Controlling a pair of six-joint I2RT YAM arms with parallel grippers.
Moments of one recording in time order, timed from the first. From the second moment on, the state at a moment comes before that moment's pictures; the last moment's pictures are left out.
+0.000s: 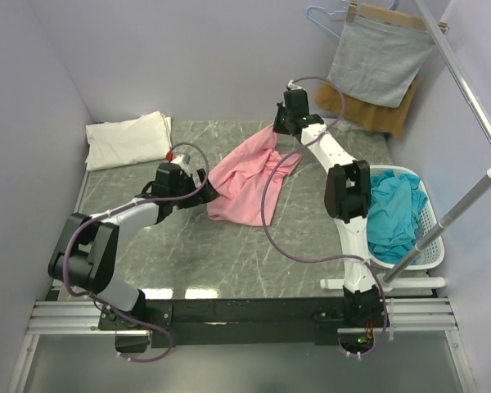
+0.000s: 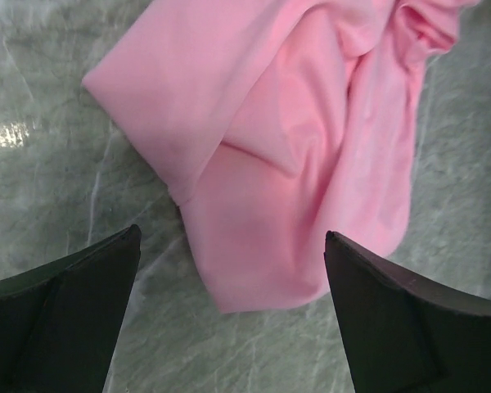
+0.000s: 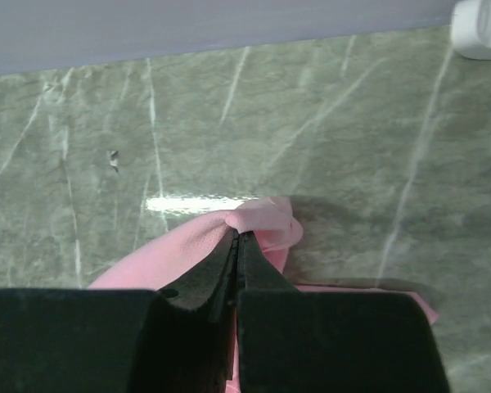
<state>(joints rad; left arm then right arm) -0.32 1.51 0.77 0.12 0.23 -0.57 0.29 2.38 2.17 -0.39 0.03 0.37</state>
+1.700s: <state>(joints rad) -0.35 0.90 1.15 -0.41 0.04 -0.41 0.65 0.89 1.23 -0.42 -0.08 0.31</state>
